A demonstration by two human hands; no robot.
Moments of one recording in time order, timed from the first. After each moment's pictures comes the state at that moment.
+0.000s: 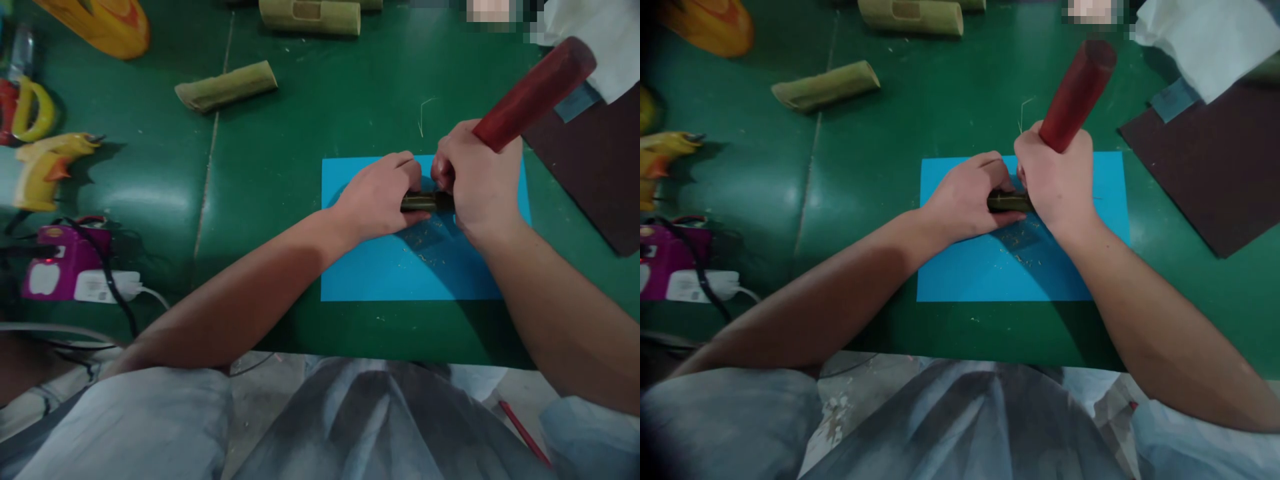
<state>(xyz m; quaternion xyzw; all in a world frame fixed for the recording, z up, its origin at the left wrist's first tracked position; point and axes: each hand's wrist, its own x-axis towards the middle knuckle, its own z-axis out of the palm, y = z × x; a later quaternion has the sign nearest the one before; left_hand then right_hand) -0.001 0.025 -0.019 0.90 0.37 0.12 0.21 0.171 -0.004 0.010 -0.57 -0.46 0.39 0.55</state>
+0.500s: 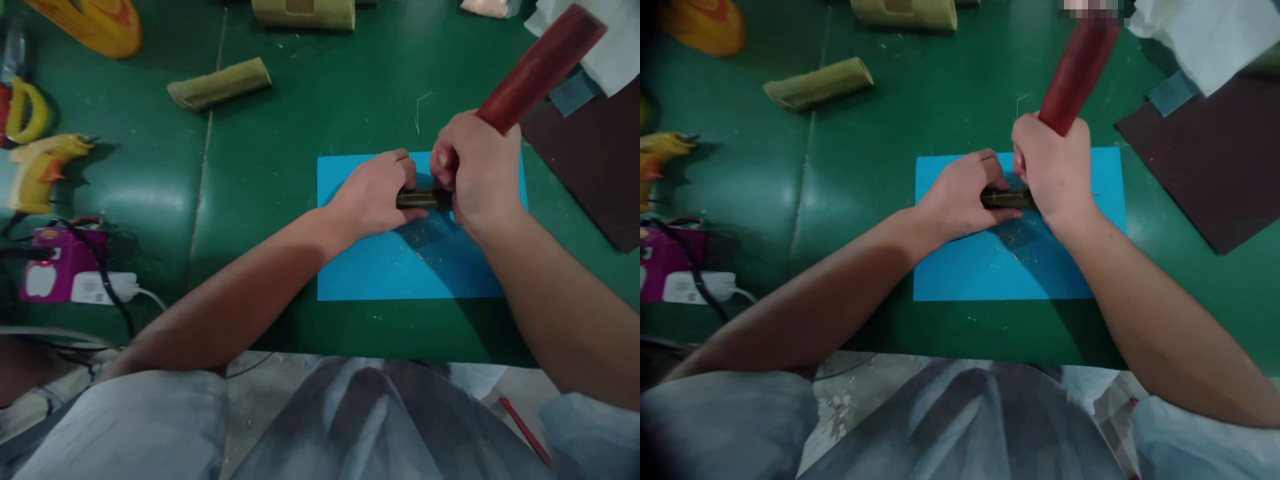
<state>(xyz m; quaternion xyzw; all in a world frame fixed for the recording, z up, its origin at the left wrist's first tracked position) 0.002 0.026 -0.010 0.89 0.39 0.08 0.22 0.172 0.002 0.011 -0.54 -0.45 0.43 0.57</state>
